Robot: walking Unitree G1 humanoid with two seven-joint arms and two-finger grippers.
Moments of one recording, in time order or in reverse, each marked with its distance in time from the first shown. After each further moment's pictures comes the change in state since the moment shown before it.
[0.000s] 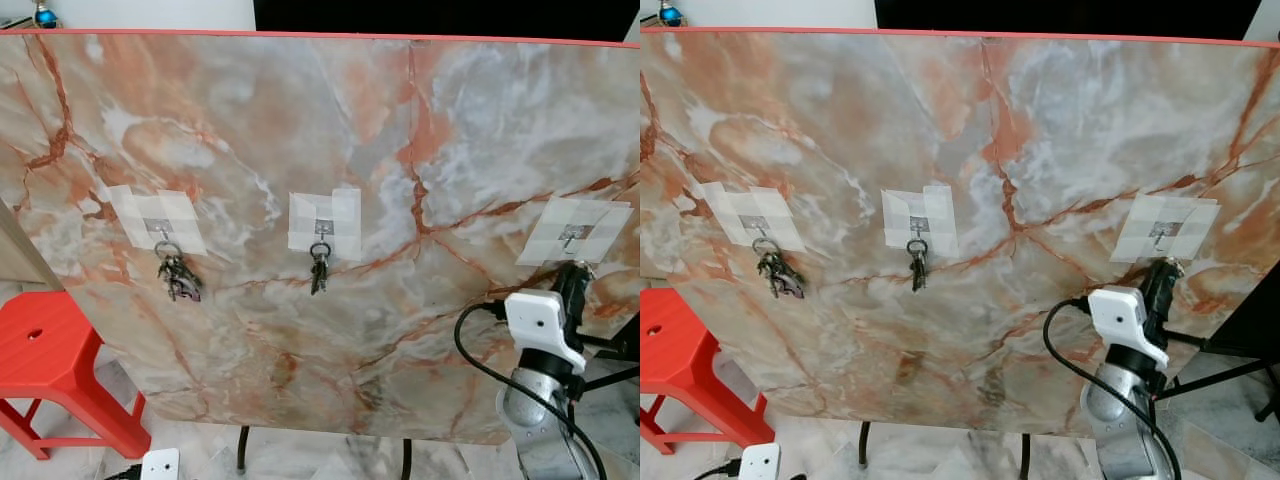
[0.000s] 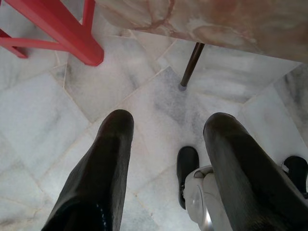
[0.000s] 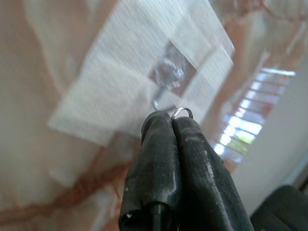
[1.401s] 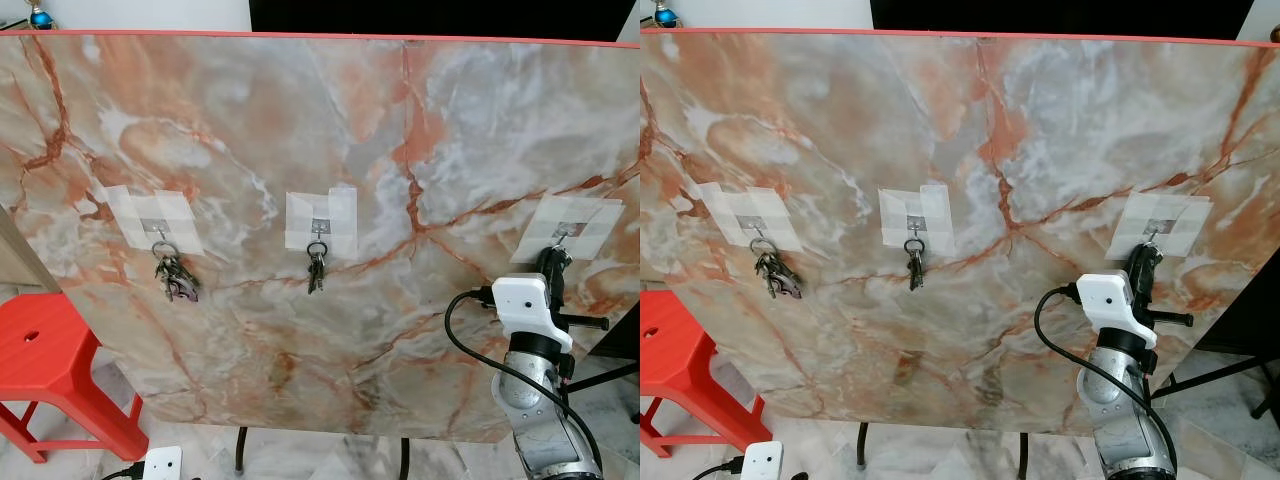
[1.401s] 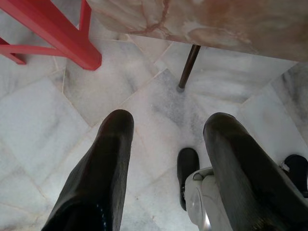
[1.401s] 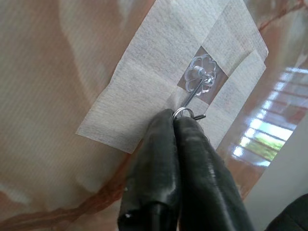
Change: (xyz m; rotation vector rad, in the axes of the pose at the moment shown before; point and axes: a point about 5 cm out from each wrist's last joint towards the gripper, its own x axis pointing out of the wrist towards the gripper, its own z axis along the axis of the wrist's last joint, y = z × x) left arm 0.001 -0.002 0.002 0.021 -0.005 -0.005; right arm 0.007 0.009 0.003 0.025 0.018 0.096
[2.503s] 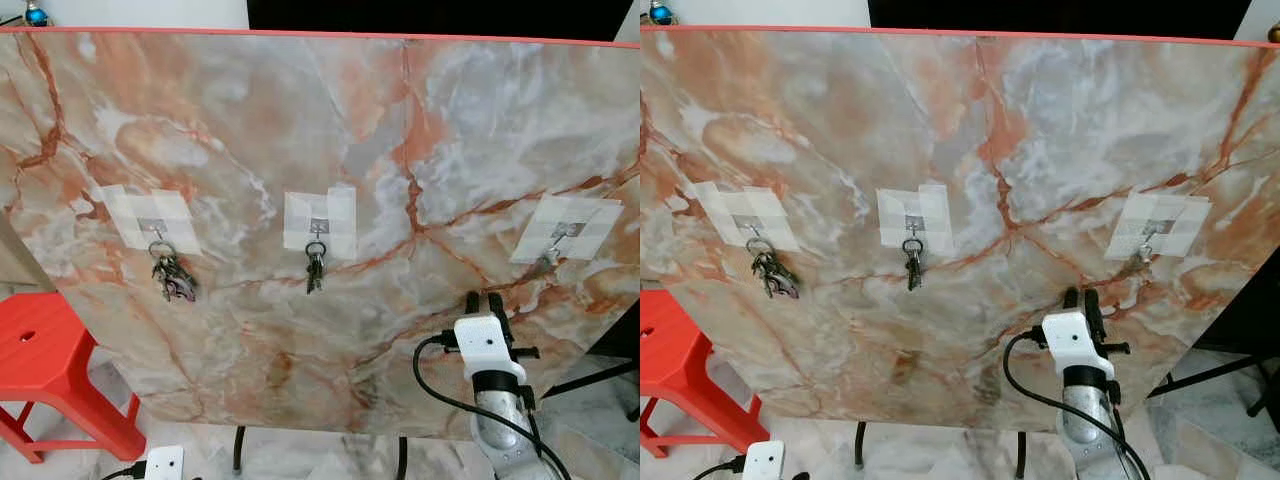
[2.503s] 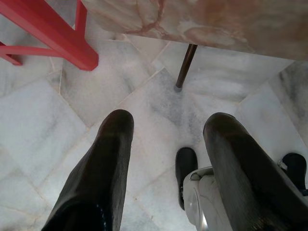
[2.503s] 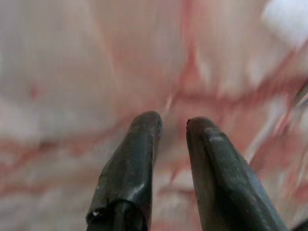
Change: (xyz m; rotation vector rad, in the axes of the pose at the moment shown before) left arm 0.000 -0.001 0.000 0.002 -0.001 -0.001; right arm -0.054 0.042 -0.032 0.168 0.162 0.368
